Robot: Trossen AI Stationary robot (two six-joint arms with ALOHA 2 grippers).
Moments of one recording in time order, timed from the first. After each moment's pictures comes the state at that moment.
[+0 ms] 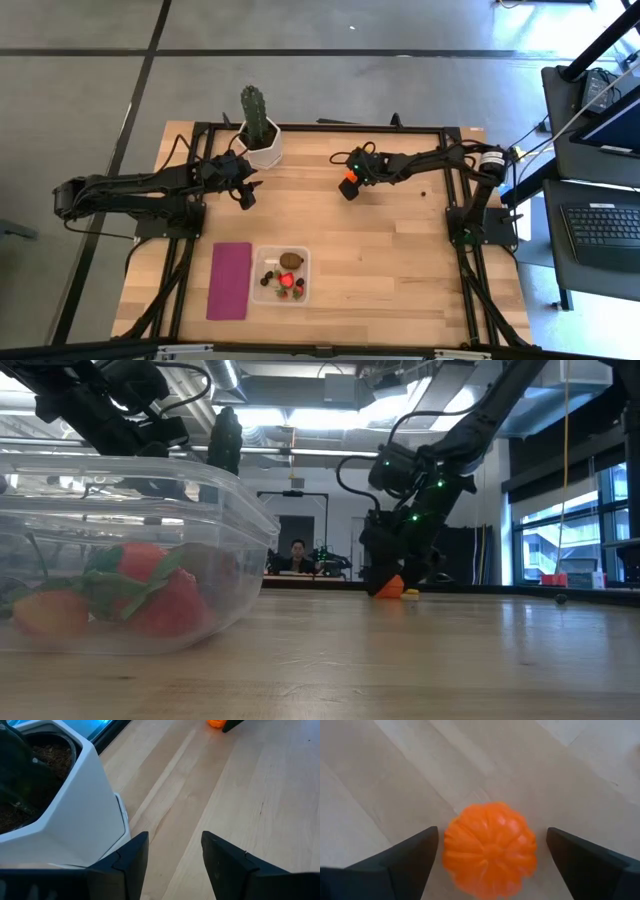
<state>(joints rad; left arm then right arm) 0.32 0.79 0.43 -0.33 -0.23 -0.04 -0.36 1.83 0.91 -0.10 0.16 0.36</state>
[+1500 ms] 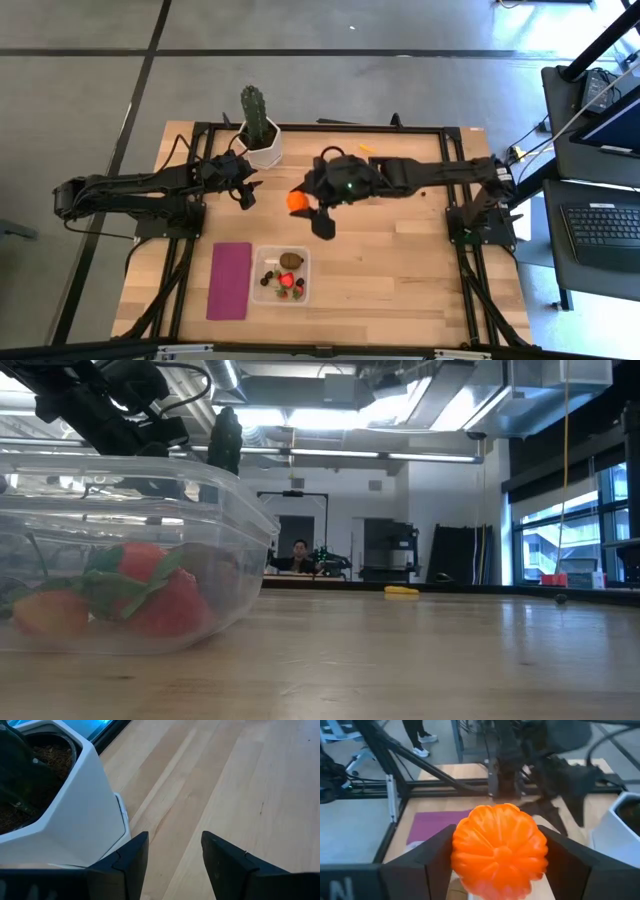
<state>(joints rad) 0.32 0.79 0.43 -0.33 -0.23 -0.04 0.10 1.79 1.80 -0.48 0.01 0.10</state>
